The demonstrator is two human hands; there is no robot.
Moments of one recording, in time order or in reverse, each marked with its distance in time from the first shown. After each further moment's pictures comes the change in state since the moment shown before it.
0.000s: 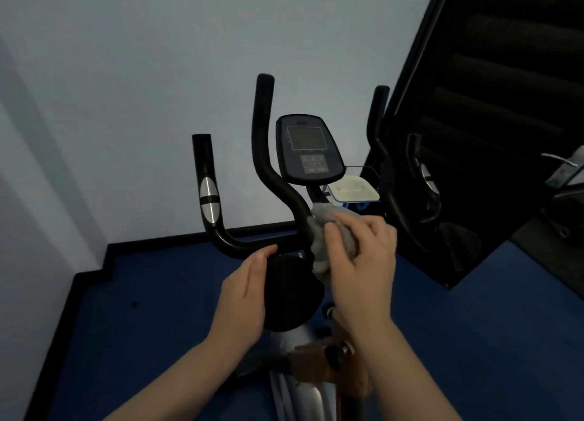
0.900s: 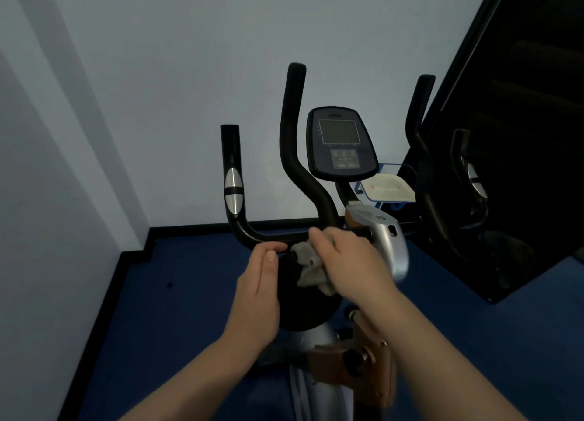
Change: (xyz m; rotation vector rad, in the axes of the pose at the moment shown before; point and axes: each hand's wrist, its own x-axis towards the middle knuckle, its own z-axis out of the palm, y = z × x) left_hand -0.007 0.003 0.006 0.007 0.140 -0.054; right_hand 0.026 0.004 0.020 -0.194 -0.742 0.158
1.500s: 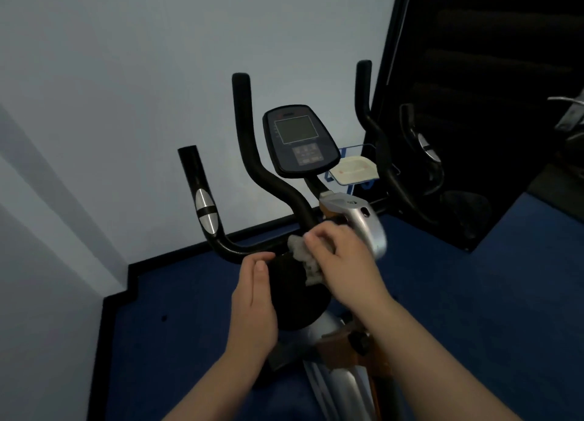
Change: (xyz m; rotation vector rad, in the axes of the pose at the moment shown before) left_hand 0.001 0.005 -0.004 0.053 -0.061 0.006; right_hand -0.020 0.012 0.015 0.288 0.266 0.045
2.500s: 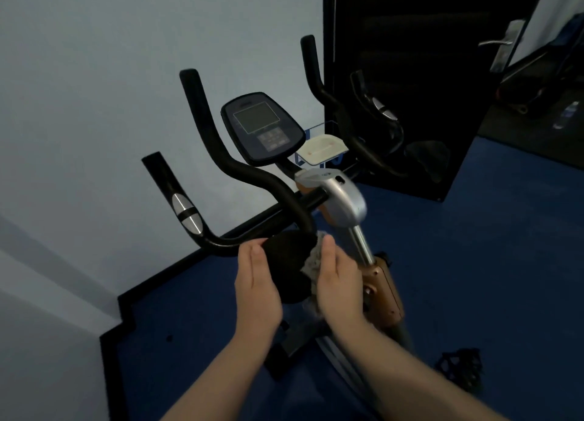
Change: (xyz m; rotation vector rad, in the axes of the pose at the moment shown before) left_hand 0.002 0.000 -0.004 0.024 -0.104 -0.016; right_hand -0.057 0.016 0.066 0.370 0.523 0.296
